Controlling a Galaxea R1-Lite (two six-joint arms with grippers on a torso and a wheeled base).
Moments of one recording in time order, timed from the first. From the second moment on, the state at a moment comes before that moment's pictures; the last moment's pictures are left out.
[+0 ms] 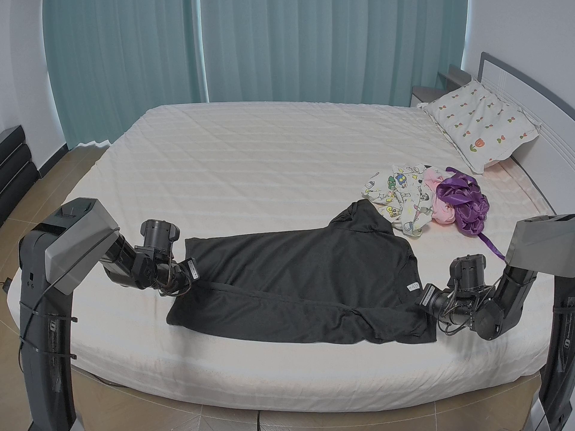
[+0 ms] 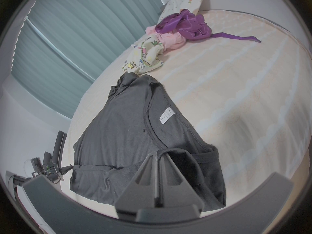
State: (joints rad) left arm -0.11 2.45 -1.29 -0.34 -0.05 -0.54; right arm 0.18 2.31 -0.61 -1.02 0.02 0.71
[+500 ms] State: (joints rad) left arm -0.06 2.45 -1.29 -0.31 -0.02 -0.55; right arm 0.10 2.26 -0.51 -1.09 0.12 0.60
